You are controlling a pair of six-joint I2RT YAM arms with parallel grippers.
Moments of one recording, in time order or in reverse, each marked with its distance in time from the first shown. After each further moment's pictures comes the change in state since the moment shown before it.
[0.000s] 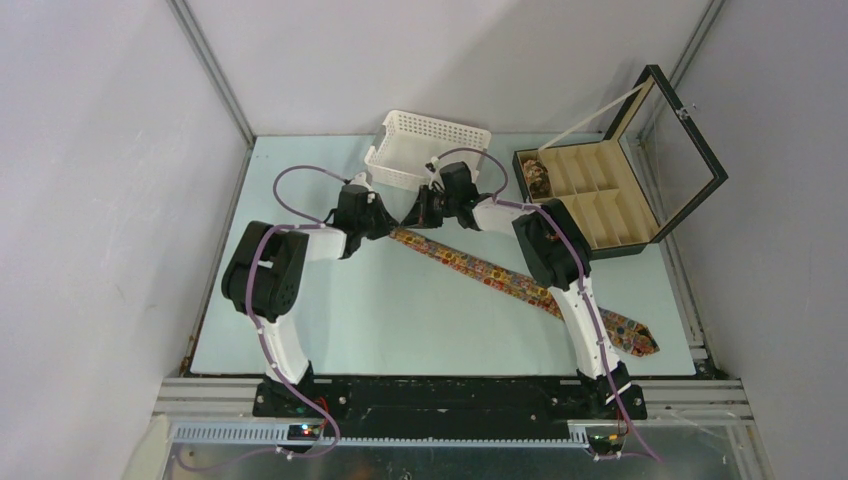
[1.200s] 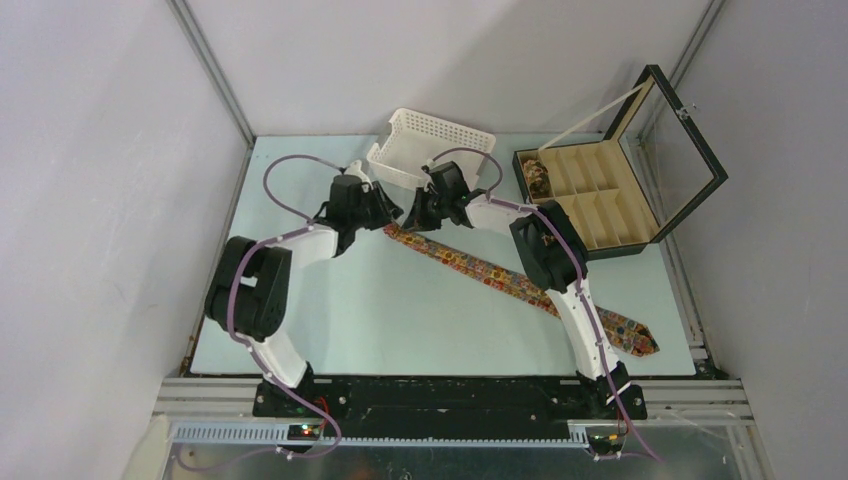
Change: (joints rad) left arm 0.000 -0.123 0.010 -0.061 0.048 -0.002; right arm 0.041 -0.002 0.076 -0.206 0.156 -0.021
